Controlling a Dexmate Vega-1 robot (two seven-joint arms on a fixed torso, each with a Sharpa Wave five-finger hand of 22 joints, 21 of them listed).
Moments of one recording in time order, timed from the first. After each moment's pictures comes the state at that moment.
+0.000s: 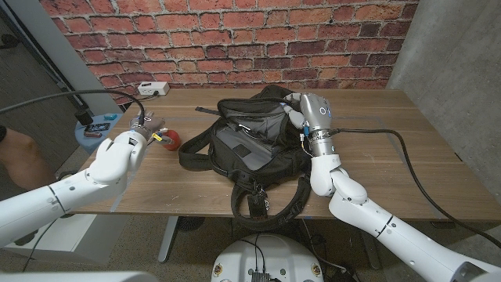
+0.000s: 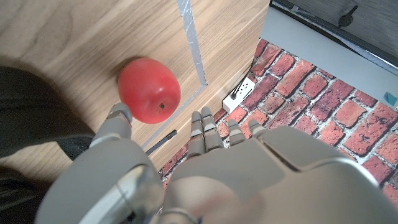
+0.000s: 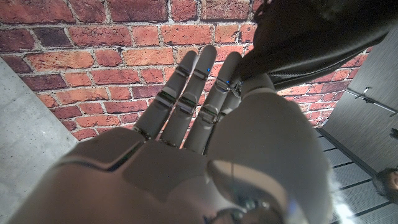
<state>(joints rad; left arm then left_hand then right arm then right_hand) 0.95 1.20 0.56 -2.00 0.90 0.73 -0.29 0.48 -0.02 0.50 -0.16 0.18 0.27 0.05 0.18 0.18 0.29 0.00 0.19 0.20 -0.04 0.09 0.19 0.17 -0.17 0.16 0.20 0.17 -0.97 -0.56 -0.67 -1.88 -0.76 -0.30 -0.77 1.20 0.09 0.14 -0.13 0.20 1.08 -0.13 0.34 0.24 1.11 -0.20 0.58 0.43 1.02 -0.17 0.27 0.52 0.84 -0.11 0.28 0.19</state>
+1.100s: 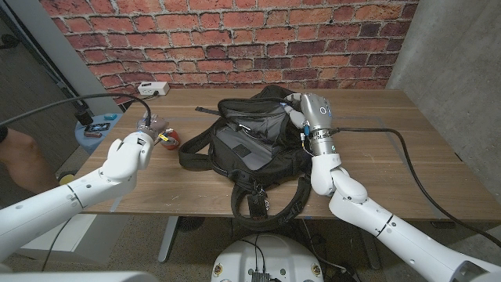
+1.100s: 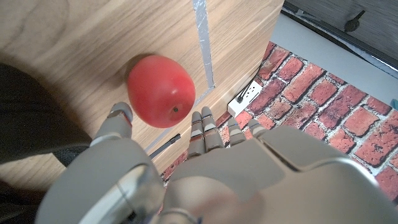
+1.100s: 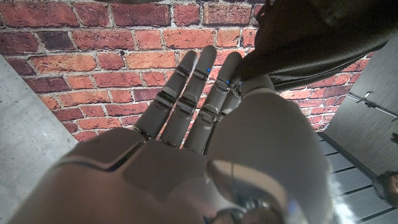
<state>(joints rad) 0.87 1.10 0.62 -1.90 0.94 0.69 -0.30 0.49 -0.02 0.51 -0.16 0.18 0.26 0.06 0.18 0.18 0.28 0.00 0.20 0.20 -0.03 0.10 0.19 0.17 -0.17 0.16 0.20 0.17 -0.96 -0.56 -0.67 -1.88 -0.76 -0.31 -0.76 1.20 0.09 0.13 -0.13 0.20 1.08 -0.13 0.34 0.24 1.11 -0.20 0.58 0.43 1.02 -0.16 0.25 0.53 0.84 -0.11 0.28 0.19</state>
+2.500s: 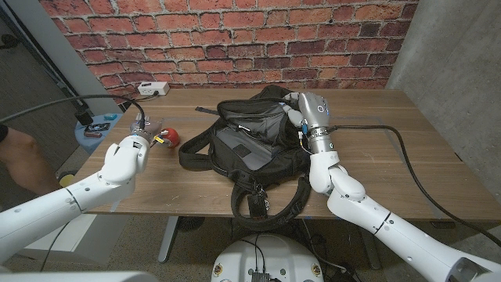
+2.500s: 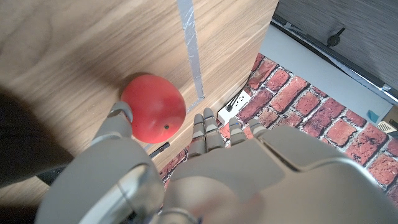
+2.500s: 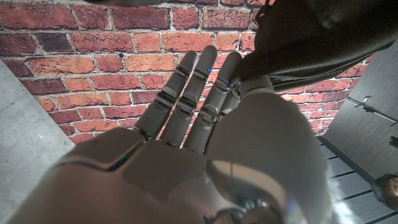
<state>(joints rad) 0.89 1.10 0.62 -1.88 0.91 0.75 -0.25 0.51 -0.01 0.51 -0.16 0.18 0.21 0.08 0.18 0.18 0.25 0.02 0.20 0.21 -0.02 0.12 0.19 0.17 -0.17 0.17 0.20 0.17 -0.94 -0.56 -0.68 -1.87 -0.76 -0.34 -0.73 1.20 0.10 0.12 -0.13 0.20 1.08 -0.13 0.34 0.24 1.11 -0.20 0.57 0.43 1.03 -0.17 0.24 0.54 0.84 -0.11 0.28 0.19</state>
